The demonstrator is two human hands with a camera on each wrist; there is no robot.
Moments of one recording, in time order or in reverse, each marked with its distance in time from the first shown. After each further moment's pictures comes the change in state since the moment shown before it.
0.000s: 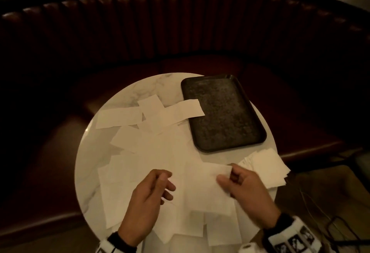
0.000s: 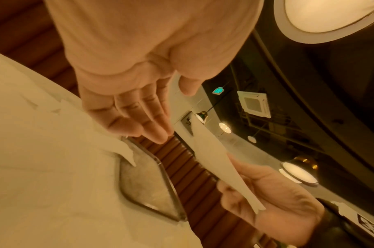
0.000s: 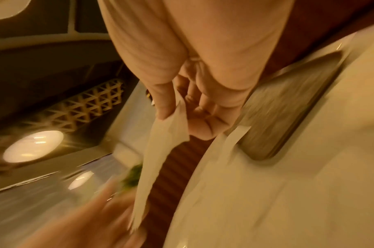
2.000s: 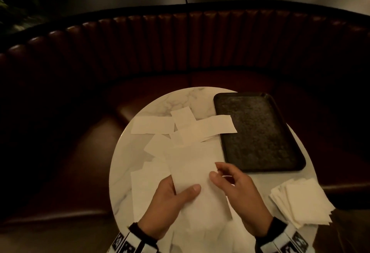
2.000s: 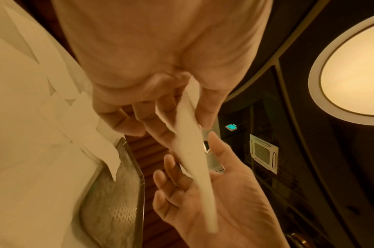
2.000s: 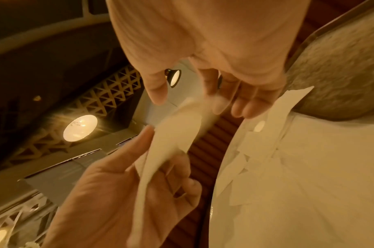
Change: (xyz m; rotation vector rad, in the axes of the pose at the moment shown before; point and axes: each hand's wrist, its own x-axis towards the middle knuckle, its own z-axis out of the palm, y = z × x) left_hand 0.022 0.008 -0.038 -0.449 -0.130 -0.050; right_hand 0.040 -0.025 0.088 -0.056 -0.053 -0.034
